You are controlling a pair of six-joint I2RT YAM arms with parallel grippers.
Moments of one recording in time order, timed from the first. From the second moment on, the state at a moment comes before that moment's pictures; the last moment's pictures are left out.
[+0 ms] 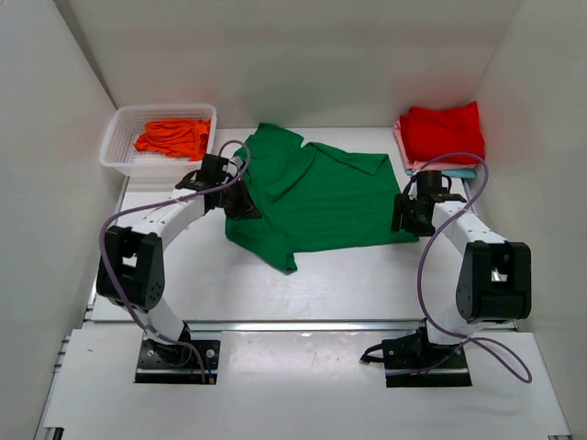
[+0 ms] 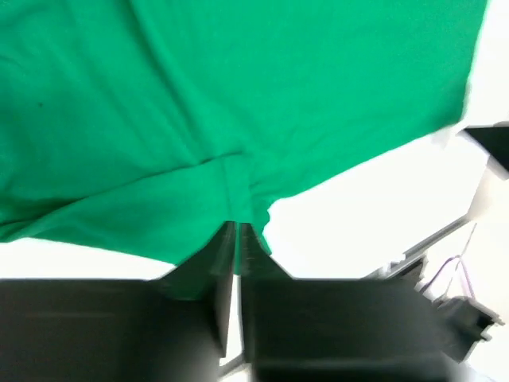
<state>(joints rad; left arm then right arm) -0.30 1.68 1.18 -0.46 0.40 -0.55 0.00 1.53 0.97 -0.52 -0.03 0.14</state>
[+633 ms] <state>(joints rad) -0.49 1.76 1.16 -0.38 0.21 -0.58 0.01 1.43 0.86 -0.47 -0.07 0.17</state>
